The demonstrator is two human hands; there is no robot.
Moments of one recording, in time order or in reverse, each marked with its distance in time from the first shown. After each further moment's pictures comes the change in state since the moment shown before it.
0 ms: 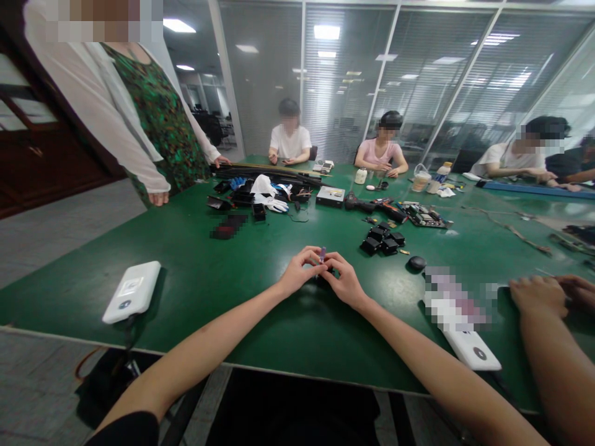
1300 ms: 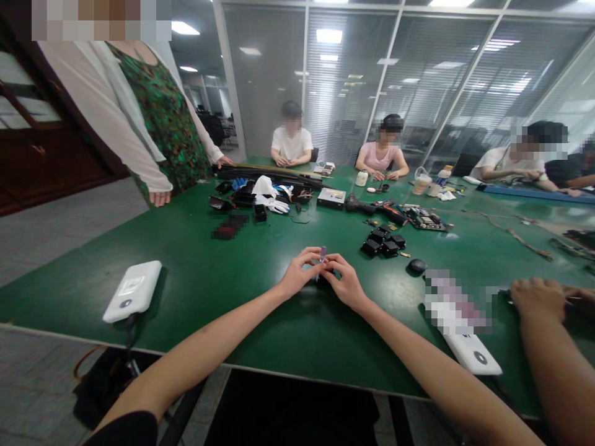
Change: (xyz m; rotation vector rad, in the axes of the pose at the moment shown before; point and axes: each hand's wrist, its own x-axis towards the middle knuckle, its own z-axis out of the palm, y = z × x) left_hand -0.001 0.005 -0.001 0.073 0.005 0.022; right_hand 0.001 -0.002 0.001 0.036 0.018 0.023
